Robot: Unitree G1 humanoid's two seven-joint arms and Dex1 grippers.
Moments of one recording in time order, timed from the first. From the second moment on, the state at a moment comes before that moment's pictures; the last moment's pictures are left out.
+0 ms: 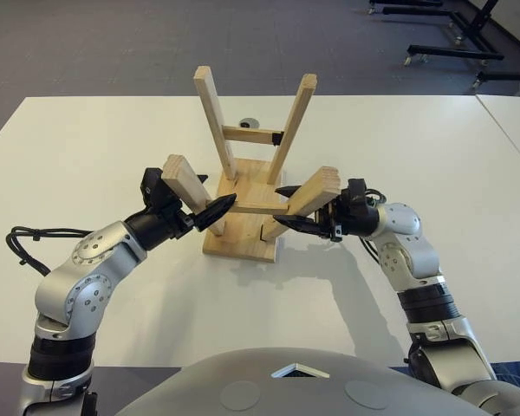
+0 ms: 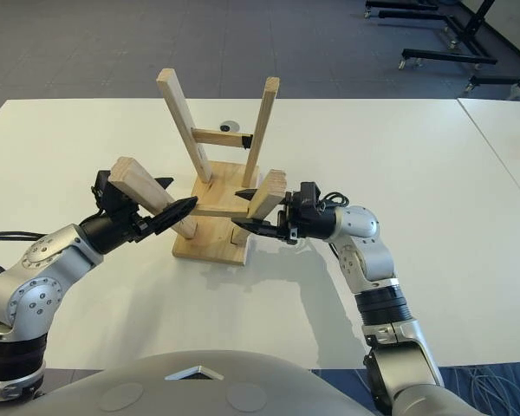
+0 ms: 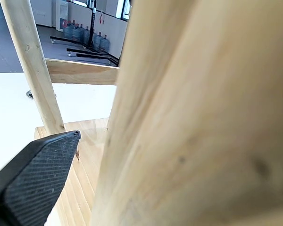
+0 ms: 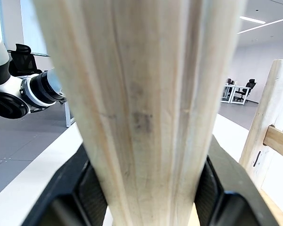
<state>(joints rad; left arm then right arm) 0.07 0.50 0.04 -0.52 -0.75 0.67 -0.50 -0.17 -0.36 0.15 0.02 0.57 -0.05 1.28</state>
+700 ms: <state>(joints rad) 0.02 0.59 0.00 -0.51 -0.74 0.65 -0.49 -0.17 -0.38 0.15 0.02 0.57 -0.04 1.27</state>
